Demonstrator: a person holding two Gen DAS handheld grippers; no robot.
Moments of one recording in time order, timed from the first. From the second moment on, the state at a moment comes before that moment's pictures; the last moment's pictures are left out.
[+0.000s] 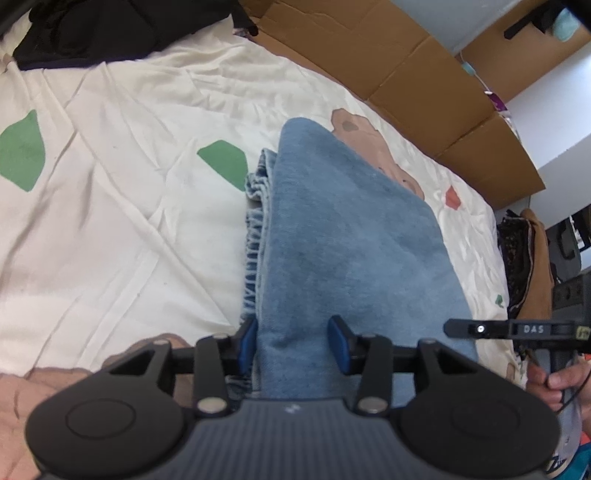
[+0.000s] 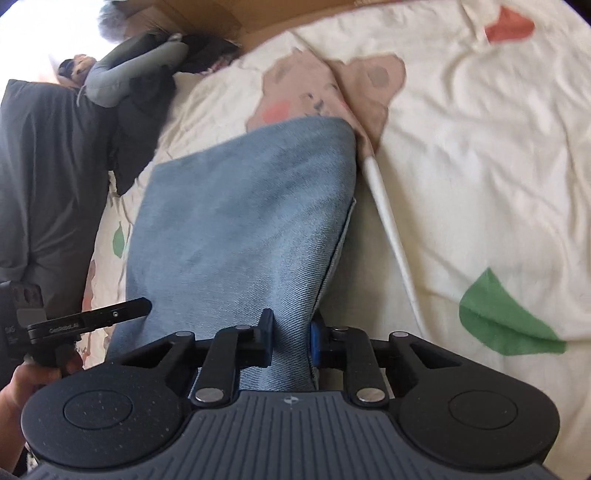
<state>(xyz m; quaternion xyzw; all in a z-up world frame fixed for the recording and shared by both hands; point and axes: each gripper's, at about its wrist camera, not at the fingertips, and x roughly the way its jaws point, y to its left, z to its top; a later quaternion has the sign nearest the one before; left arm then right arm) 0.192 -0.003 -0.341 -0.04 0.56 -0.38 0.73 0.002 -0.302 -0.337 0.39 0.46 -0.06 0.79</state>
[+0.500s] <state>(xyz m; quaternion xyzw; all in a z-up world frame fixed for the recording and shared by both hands) 0.176 -0.039 -0.345 -0.05 0.57 -0.41 0.71 -0.027 -0.318 -0.296 0.37 0.46 -0.11 0.80</state>
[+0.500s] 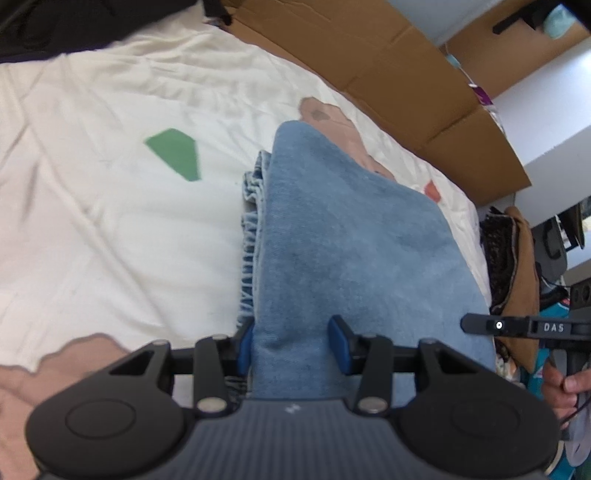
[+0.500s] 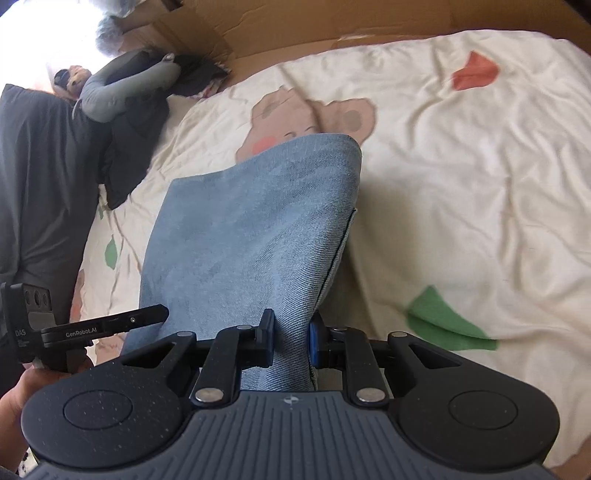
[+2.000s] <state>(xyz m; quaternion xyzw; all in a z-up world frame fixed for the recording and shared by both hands) 0.178 -0.108 -0.392 -0.15 0.64 -0.47 0.59 -0.085 -0.368 -0.335 0.38 0.47 -0.20 0.77</state>
